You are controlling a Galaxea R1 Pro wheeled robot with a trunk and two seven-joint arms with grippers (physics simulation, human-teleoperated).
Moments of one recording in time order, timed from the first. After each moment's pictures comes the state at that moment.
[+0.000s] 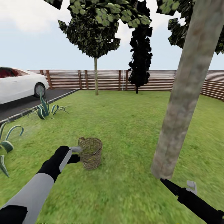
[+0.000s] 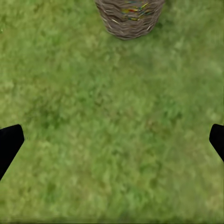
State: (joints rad) left arm -0.81 0.07 -0.12 -0.73 0.24 0.91 0.23; right arm -0.01 -0.02 -0.58 -1.57 -0.29 0.73 1.14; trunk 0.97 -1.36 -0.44
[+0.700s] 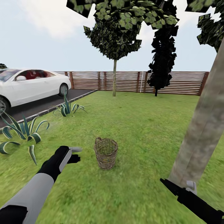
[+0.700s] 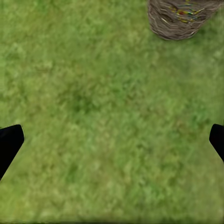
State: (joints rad) left arm -0.81 0.07 -0.12 -0.73 0.24 0.91 0.23; right arm -0.01 -0.02 -0.58 -1.57 -0.29 0.73 1.14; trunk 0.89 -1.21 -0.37
